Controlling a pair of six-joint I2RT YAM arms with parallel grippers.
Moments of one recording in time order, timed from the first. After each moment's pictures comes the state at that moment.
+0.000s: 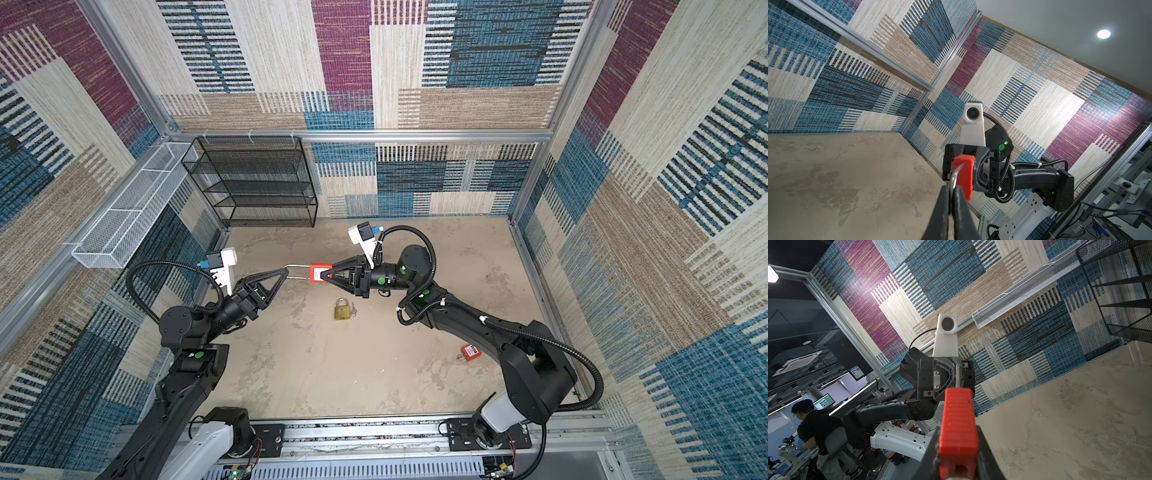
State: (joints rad) left arm -0.07 0.79 0.53 0.71 0.87 -0.96; right arm 0.68 1.51 1.03 0.77 -0.90 0.78
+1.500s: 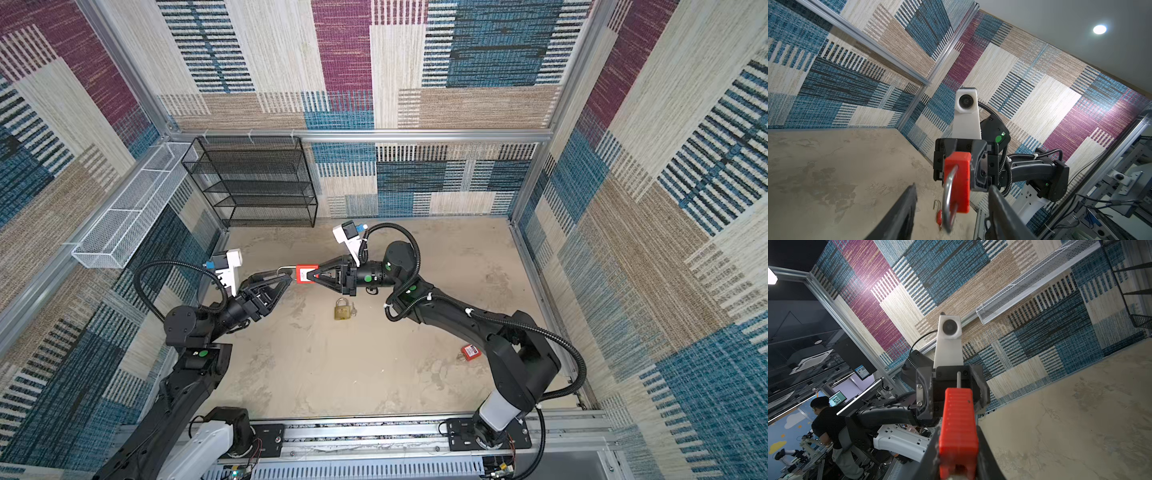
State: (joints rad) left arm -0.09 0.83 0.51 0.76 0.90 -0.97; right arm 0.73 1.61 1.13 0.75 -0.89 0.80
